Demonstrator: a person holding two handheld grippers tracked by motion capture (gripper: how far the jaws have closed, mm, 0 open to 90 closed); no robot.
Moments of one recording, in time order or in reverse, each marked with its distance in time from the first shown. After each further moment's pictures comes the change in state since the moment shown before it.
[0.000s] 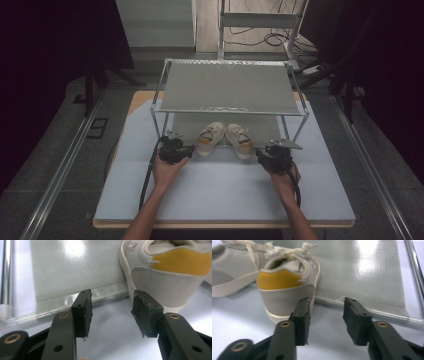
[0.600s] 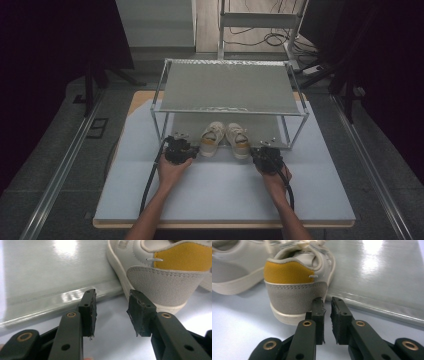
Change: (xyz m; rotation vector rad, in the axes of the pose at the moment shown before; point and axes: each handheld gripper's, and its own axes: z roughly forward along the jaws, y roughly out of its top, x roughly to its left) left arm -0.013 0.001 0.010 0.014 -0.063 0.014; right arm 0.021 -0.003 0.016 0.020 0.016 -0.045
